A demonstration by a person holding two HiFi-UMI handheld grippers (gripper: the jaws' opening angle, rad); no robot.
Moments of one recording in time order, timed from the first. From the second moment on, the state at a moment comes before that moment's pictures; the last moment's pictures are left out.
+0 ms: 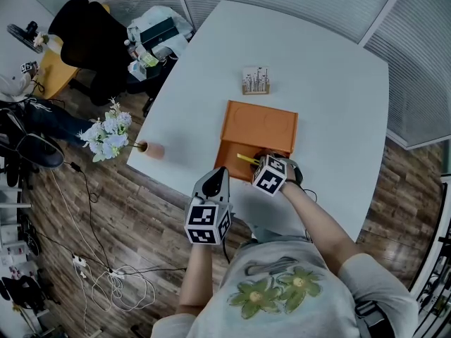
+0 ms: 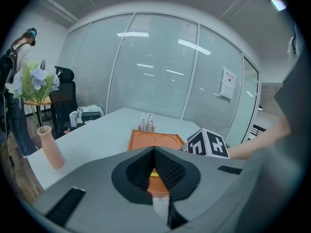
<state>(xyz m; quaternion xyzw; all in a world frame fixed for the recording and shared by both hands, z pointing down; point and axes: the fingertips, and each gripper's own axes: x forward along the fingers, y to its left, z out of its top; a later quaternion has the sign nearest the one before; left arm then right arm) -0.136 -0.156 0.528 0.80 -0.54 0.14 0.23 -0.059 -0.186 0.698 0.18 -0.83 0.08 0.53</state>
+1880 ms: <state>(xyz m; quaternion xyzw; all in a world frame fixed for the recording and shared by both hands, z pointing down) -0.101 -0.103 0.437 0.82 -0.55 0.07 0.17 -0.041 -0.120 0.429 0.32 -0.93 0.02 0.16</state>
